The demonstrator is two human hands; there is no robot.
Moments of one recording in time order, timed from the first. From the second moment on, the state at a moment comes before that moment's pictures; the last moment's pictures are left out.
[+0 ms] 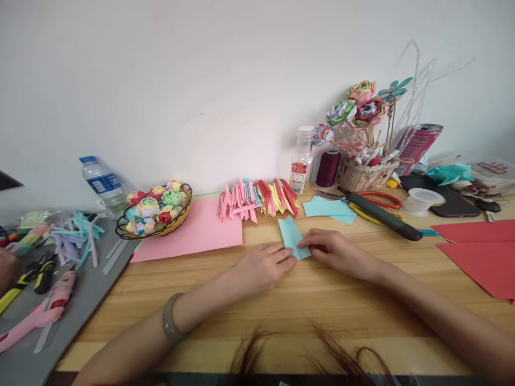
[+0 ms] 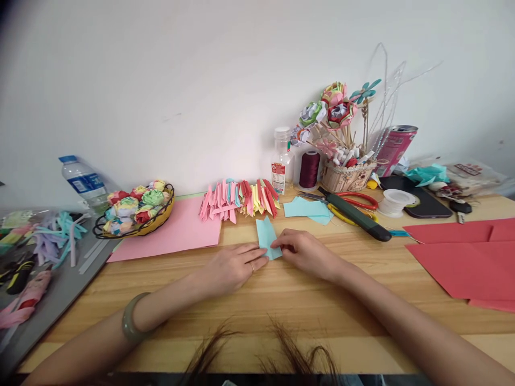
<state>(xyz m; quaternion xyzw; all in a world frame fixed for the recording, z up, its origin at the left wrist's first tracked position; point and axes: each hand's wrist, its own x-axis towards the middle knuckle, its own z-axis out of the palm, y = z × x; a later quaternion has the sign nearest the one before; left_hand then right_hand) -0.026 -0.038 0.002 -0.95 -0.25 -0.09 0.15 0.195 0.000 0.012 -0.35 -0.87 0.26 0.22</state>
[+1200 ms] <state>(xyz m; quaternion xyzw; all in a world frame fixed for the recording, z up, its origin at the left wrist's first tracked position) -0.013 -0.051 -0.001 -0.93 -0.21 -0.17 0.25 0.197 -0.007 0.029 -0.34 -0.90 0.24 0.10</state>
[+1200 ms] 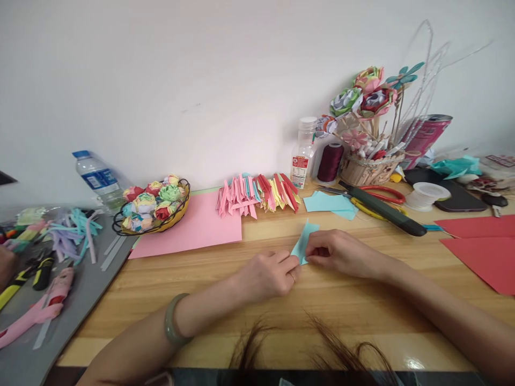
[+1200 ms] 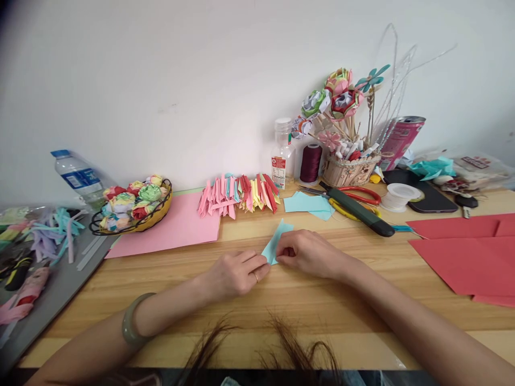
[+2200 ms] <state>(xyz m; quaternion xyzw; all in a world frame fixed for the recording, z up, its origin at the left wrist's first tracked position) -0.011 -0.062 0.002 -0.93 -0.27 -0.07 0.22 0.187 -0.010 0.038 -0.40 -0.90 0.18 0.03</state>
